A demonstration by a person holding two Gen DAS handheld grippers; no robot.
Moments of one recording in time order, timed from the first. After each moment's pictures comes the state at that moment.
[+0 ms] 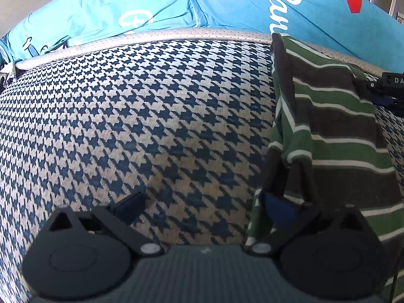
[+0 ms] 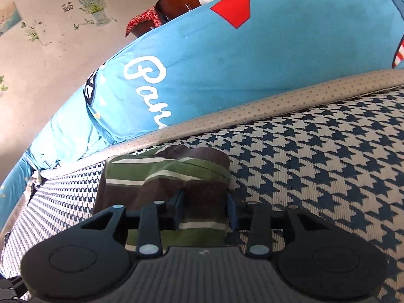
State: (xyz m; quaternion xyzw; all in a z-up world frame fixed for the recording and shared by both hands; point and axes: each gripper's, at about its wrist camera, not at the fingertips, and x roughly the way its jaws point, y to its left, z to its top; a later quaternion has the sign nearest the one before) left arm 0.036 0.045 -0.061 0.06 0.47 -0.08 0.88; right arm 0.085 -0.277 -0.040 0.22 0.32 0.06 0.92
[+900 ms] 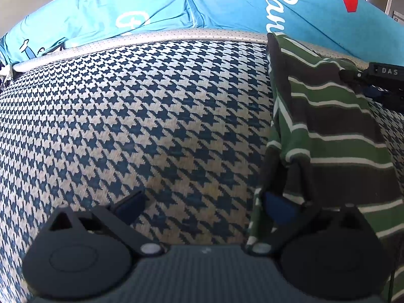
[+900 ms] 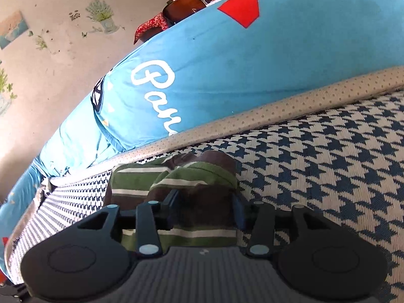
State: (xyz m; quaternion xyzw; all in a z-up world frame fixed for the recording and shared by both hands) left arm 0.033 0.047 -0.059 0.06 0.47 -0.08 0.88; right arm 0.099 -0.268 -0.045 0.22 0.30 0.08 0.92
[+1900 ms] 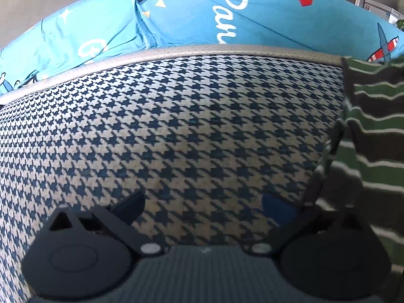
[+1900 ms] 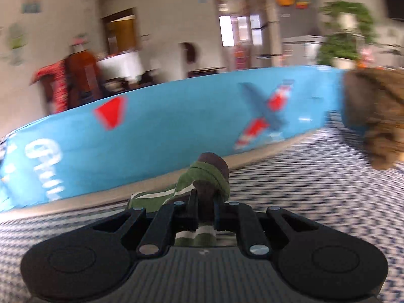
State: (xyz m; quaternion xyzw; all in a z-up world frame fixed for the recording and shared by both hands) left arm 0.017 0.003 -0.050 0.09 0.44 -0.15 0.88; right arm -0.005 -0.341 0.029 0.13 0.23 -0.28 0.92
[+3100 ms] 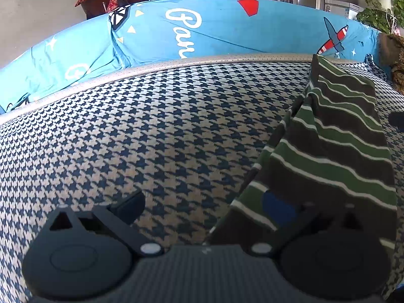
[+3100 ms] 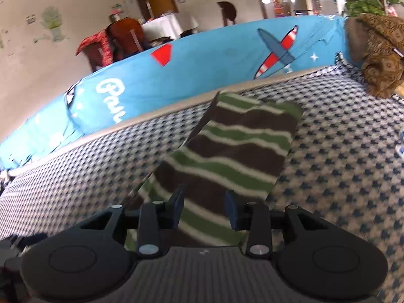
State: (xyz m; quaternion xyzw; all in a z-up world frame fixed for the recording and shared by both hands) left arm -0.070 0.012 -0.042 0.11 0.38 -0.21 0.89; right arm -0.159 -0.273 0.011 0.18 0.32 -0.11 0.92
